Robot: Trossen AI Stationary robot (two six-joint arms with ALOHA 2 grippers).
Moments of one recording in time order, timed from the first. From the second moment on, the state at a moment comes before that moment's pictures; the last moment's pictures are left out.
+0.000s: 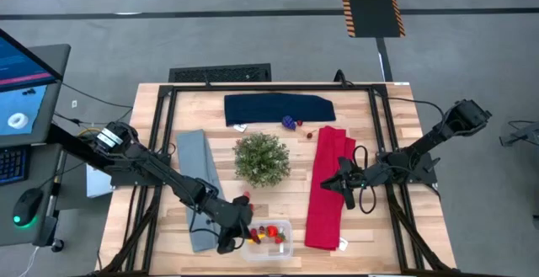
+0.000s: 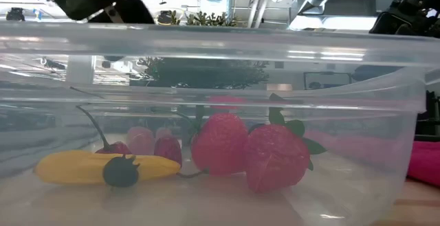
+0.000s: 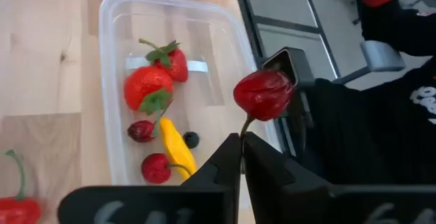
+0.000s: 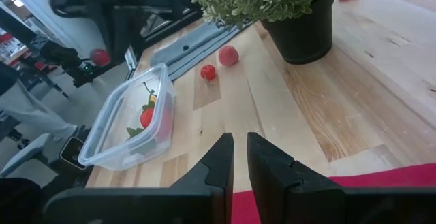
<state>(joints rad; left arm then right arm) -0.54 1.66 0.95 0.04 0.09 -0.53 0.52 1.12 0.08 0.70 0.37 0.59</state>
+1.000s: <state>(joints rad) -0.66 1.54 0.97 -0.54 -0.08 -0.65 0.52 1.12 0.08 0.70 0.37 0.59</state>
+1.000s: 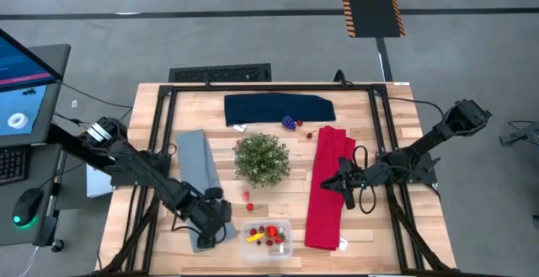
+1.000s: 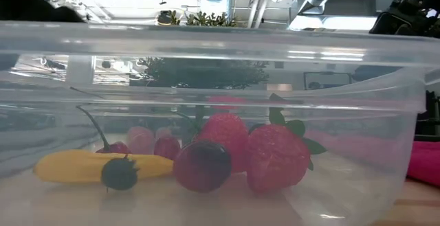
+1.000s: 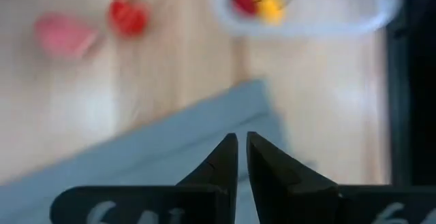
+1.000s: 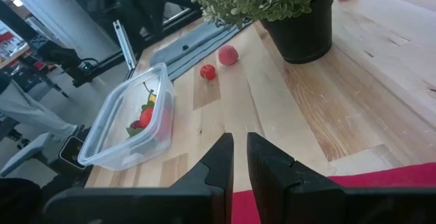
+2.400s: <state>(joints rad) -0.75 0.63 0.35 0.39 -0.48 -0.06 0.36 1.12 0.23 0.98 0.38 0.08</state>
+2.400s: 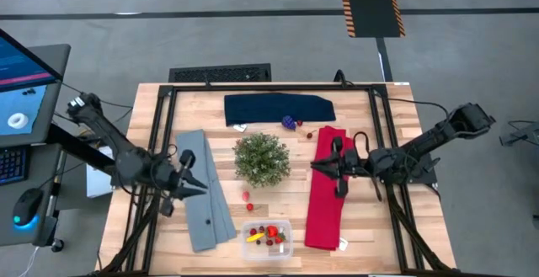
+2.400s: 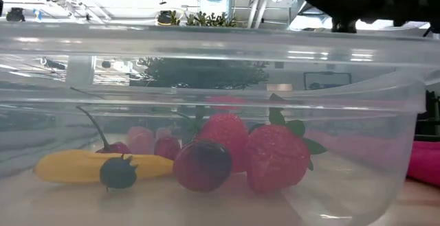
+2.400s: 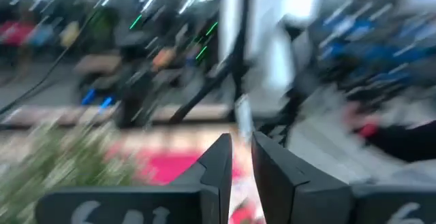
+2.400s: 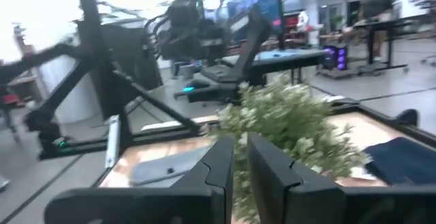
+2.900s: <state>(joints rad) -0.71 0.57 0.10 0.84 -0.79 0.14 -0.02 1.12 0.47 0.24 0.40 0.29</state>
